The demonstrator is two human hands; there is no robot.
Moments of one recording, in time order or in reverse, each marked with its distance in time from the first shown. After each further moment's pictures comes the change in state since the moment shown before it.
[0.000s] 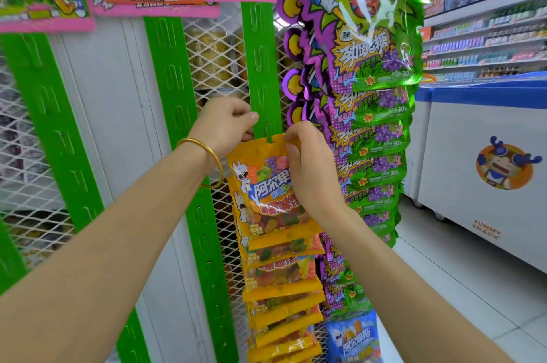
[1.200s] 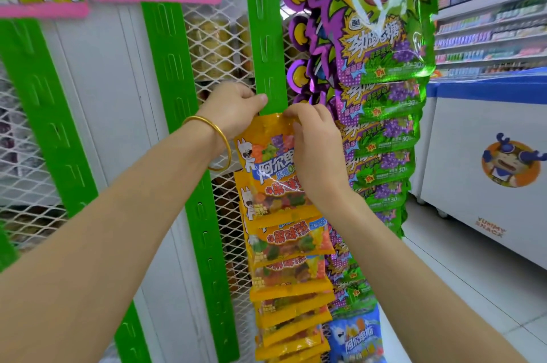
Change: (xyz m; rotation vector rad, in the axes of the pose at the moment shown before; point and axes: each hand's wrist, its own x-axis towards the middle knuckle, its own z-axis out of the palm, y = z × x) left_hand 0.012 0.010 0.002 0.129 -0.033 -0.072; right_hand 0.015 -0.005 0.002 -0.103 0.151 -0.102
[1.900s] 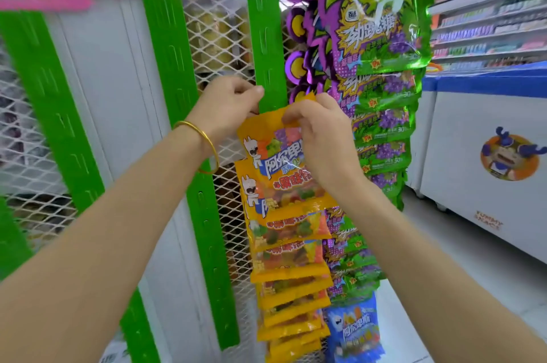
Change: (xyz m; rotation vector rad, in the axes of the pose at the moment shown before) left_hand -0.013 -0.004 -0.002 -0.141 0.008 0.080; right_hand -0.002 0.000 -0.022 0.083 -0.074 -0.046
